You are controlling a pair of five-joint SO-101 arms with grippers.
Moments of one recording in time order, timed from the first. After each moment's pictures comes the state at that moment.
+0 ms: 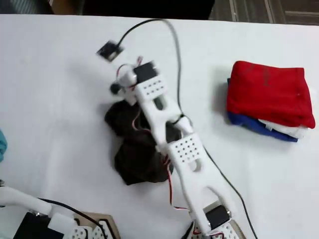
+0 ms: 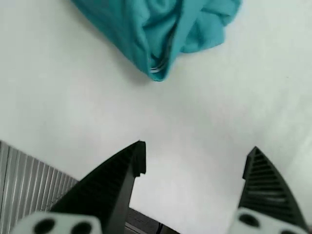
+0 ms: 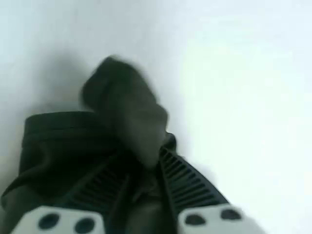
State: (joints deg) left arm -77.0 -21.7 24.2 75.4 -51.9; right arm -32.0 68.7 -89.1 95.8 22.7
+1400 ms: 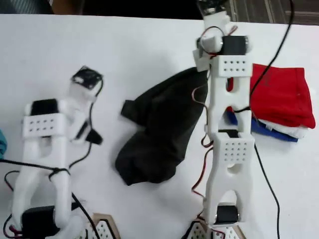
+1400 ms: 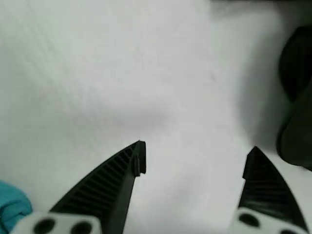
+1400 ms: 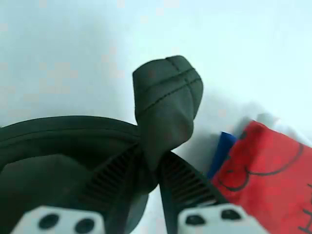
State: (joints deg) left arm -13.5 -21.7 32.6 74.2 -31.0; right arm -7.3 45.7 -74.3 97.9 17.0
